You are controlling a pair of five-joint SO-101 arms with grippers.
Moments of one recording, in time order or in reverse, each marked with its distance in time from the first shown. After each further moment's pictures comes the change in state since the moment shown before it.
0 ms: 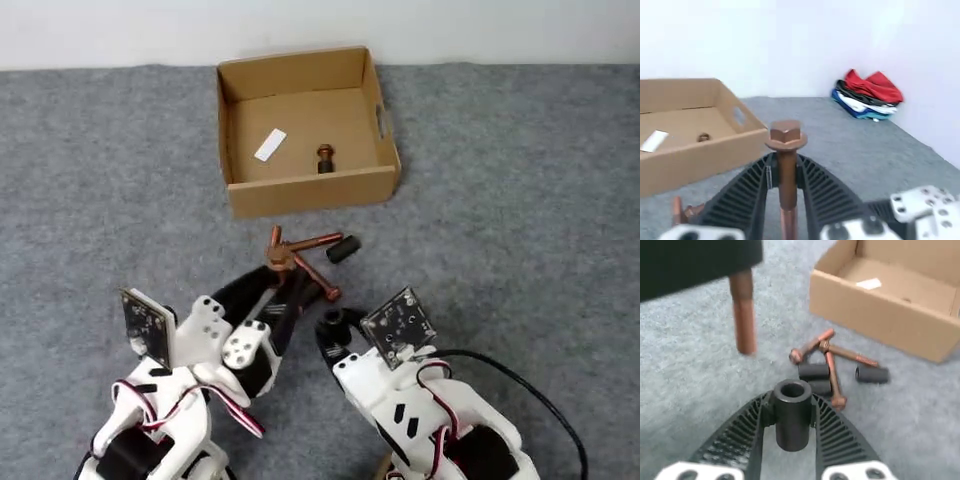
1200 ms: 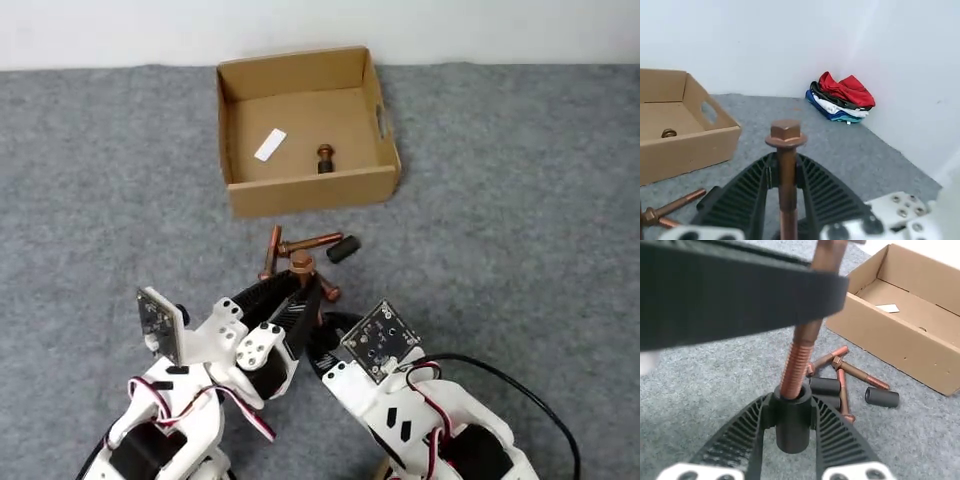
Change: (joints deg) left arm 4.0 -0.1 4.8 -6.4 4.6; right arm -4.2 -0.1 1.5 -2.2 4.0
